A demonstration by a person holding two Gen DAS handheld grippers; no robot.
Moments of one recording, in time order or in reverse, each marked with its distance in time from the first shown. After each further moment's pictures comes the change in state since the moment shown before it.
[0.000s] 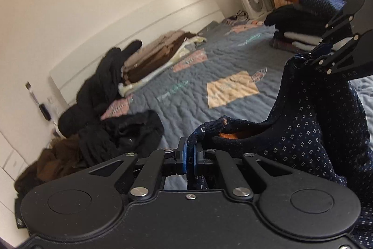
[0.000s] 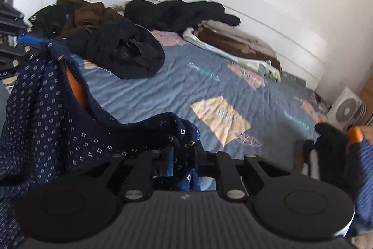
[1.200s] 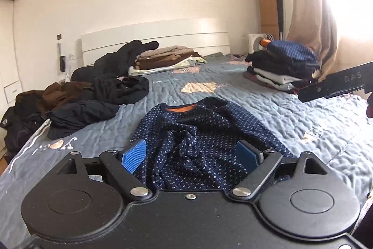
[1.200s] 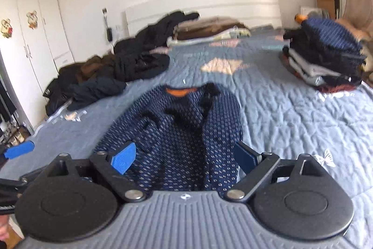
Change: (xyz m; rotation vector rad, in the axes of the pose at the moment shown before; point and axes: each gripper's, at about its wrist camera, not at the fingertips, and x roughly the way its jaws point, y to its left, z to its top) left arm -0.348 -0.131 -0.191 -0.390 -0.166 -0.026; right arm -0.317 0.120 -0.202 0.536 -0.132 0.065
